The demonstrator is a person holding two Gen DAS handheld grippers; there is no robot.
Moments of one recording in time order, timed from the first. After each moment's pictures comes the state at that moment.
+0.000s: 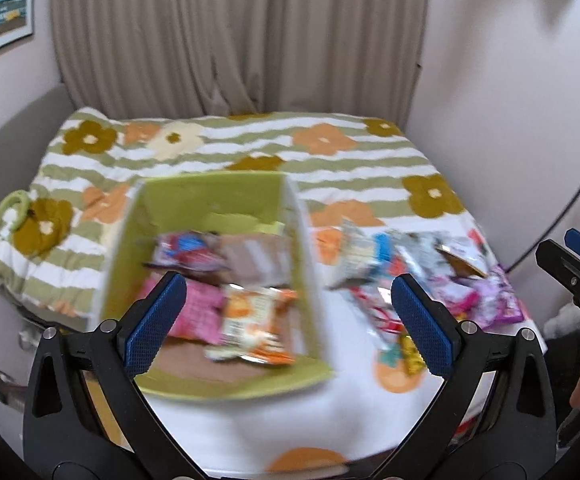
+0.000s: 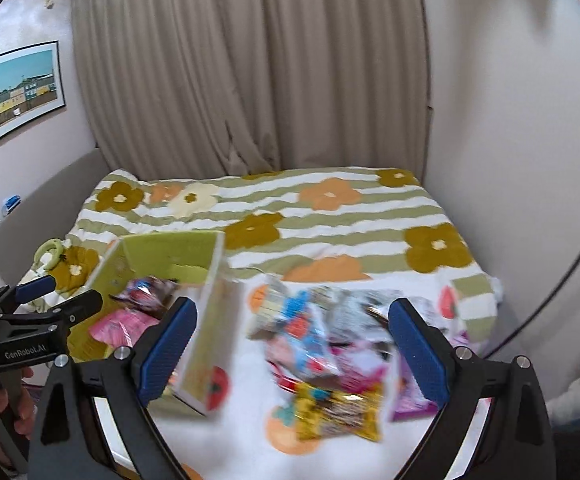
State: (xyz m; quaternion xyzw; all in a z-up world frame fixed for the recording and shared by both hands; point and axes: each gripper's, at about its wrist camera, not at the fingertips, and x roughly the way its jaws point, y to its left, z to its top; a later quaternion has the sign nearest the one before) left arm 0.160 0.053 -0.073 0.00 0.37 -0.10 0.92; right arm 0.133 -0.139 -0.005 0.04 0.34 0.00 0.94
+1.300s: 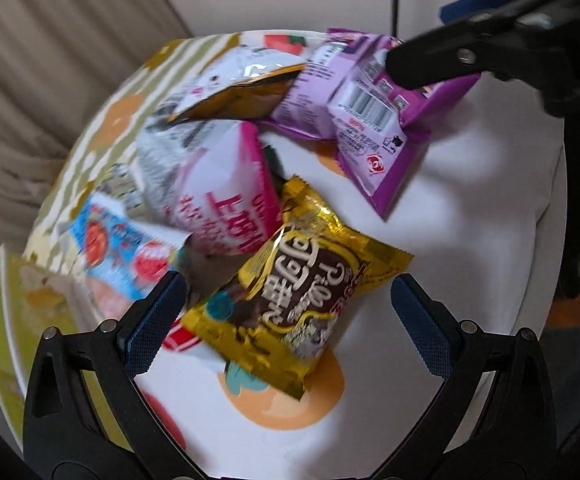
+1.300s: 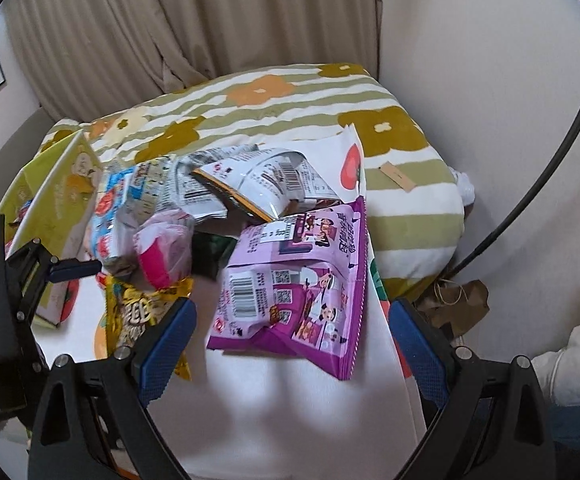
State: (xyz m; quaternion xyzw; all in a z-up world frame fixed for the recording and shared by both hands) left arm 0.153 -0.212 -0.273 0.36 0.41 -0.36 0.76; right arm 0.136 -0.313 -0.161 0.08 0.48 -0.04 0.87
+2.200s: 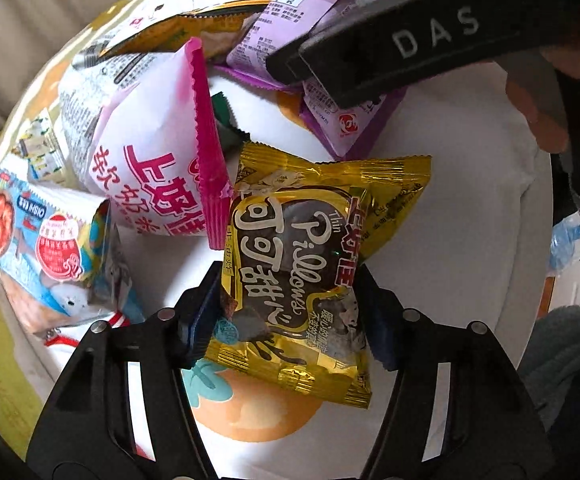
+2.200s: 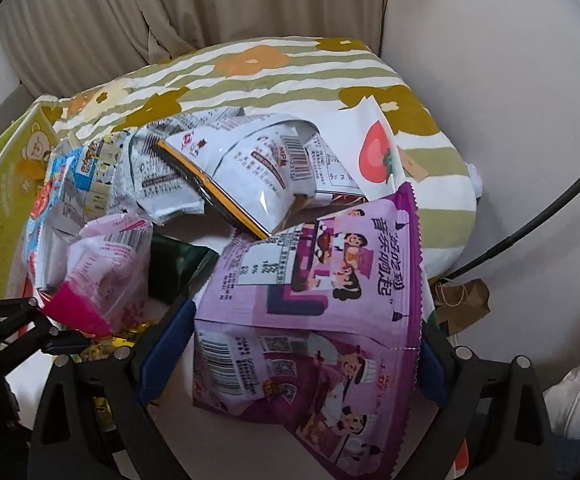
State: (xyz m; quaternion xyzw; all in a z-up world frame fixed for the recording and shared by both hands) left arm 0.191 -0.209 -0.311 0.31 0.50 -0.42 0.69; right arm 0.194 -0.299 -0.210 0.05 0.52 -0.06 0.85
